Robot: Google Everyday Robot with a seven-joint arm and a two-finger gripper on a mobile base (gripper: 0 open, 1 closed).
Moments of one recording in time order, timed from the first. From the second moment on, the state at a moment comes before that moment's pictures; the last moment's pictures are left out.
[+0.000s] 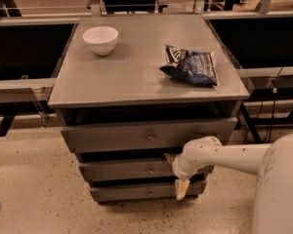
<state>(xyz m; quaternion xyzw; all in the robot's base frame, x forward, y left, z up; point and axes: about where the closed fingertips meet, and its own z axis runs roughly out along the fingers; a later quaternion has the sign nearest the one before) 0.569 -0.119 0.407 -0.79 0.59 0.02 0.18</state>
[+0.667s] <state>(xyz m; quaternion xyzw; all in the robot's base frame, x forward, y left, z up) 0.569 -0.117 0.405 -0.79 0.58 0.02 0.17</state>
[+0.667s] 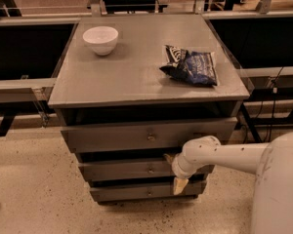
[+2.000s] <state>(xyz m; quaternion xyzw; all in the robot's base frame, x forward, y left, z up) 0.569 -0.117 0.405 -0.79 0.58 0.02 0.17</state>
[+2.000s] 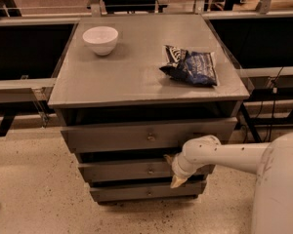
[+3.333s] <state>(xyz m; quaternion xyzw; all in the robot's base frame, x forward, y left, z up) 0.563 -0.114 0.427 -0.80 0.59 0.03 0.15</state>
